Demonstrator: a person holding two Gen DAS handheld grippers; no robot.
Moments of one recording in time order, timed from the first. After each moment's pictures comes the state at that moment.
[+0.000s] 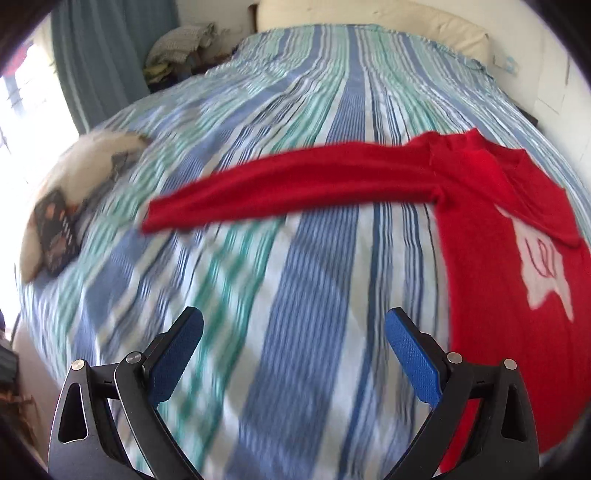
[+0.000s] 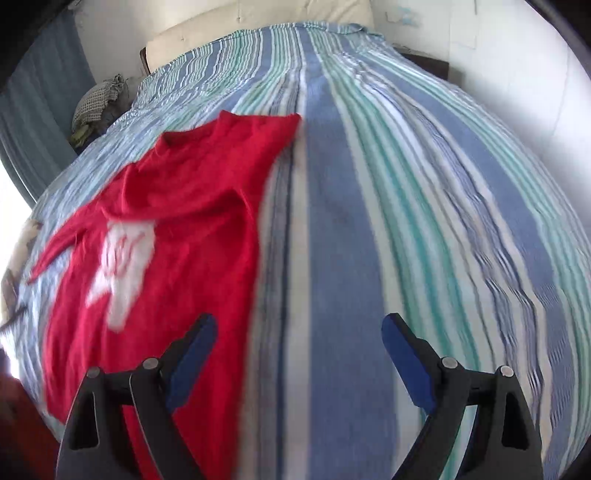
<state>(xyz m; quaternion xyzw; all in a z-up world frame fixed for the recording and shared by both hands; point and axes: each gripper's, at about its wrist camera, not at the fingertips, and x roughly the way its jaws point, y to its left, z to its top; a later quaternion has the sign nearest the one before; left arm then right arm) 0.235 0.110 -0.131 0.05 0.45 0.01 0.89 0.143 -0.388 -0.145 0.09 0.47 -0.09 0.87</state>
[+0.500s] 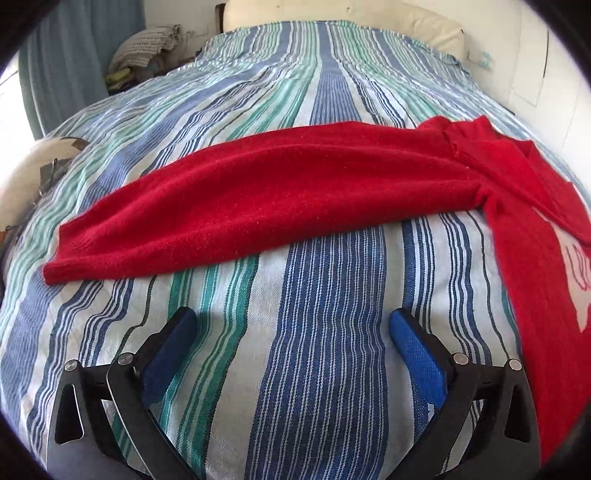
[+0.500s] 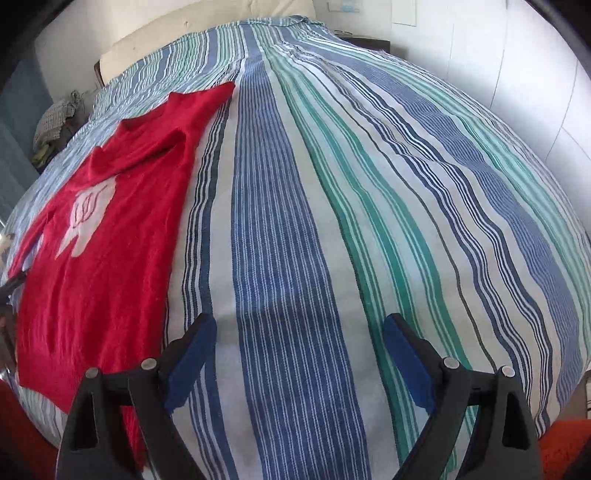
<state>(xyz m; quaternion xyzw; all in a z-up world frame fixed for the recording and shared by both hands) 0.303 0.122 -0.199 0.03 0.45 -0.06 0.89 0.066 -0.382 -0.171 0.12 0.48 -0.17 0.85</state>
